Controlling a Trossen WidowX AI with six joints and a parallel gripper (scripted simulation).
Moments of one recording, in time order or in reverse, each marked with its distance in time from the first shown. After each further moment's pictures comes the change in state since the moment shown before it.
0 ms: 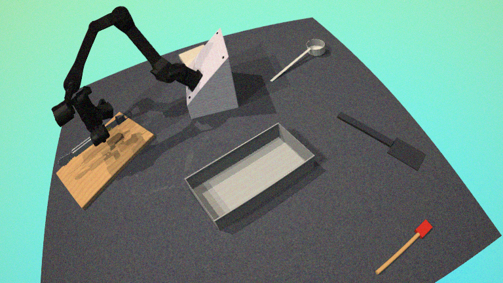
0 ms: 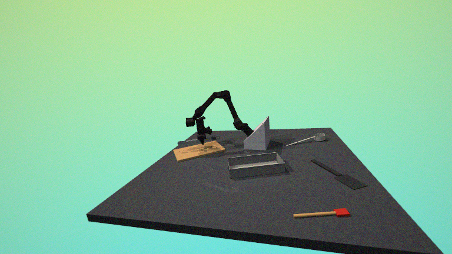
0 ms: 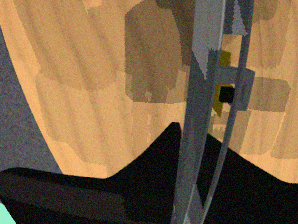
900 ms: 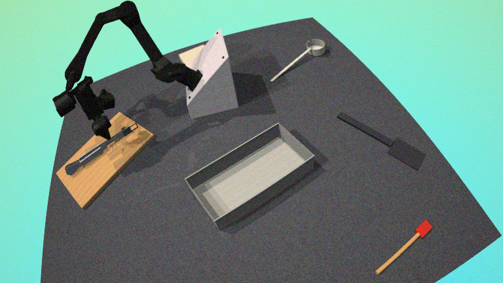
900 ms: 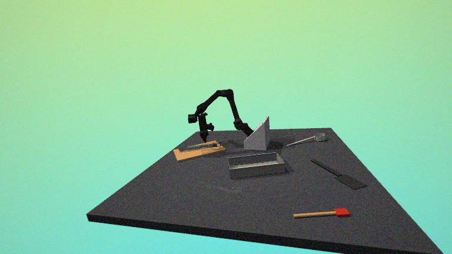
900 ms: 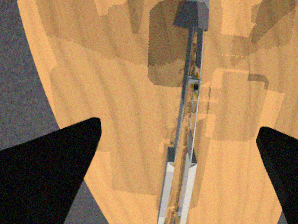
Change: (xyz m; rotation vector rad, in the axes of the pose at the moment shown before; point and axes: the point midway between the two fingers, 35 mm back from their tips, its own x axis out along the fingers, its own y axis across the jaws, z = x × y) arm -0.025 0.008 0.021 -0.005 -0.009 -0.003
